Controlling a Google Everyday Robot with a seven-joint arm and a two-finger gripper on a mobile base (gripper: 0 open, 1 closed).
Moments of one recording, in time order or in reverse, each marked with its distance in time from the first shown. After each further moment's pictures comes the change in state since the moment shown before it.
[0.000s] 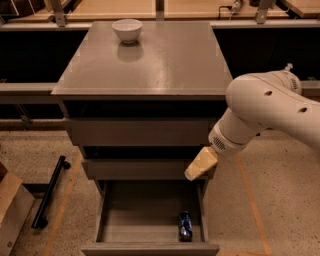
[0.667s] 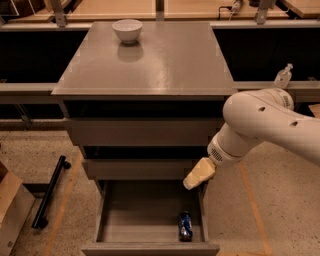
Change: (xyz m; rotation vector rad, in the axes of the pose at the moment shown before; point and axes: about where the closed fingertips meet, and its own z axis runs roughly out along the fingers) arm 0.016 0.006 0.033 -0.024 0.028 0.060
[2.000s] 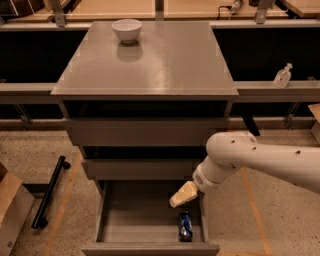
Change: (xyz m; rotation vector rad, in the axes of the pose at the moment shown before) arm 0.020 0.016 0.149 -0.158 0.072 0.174
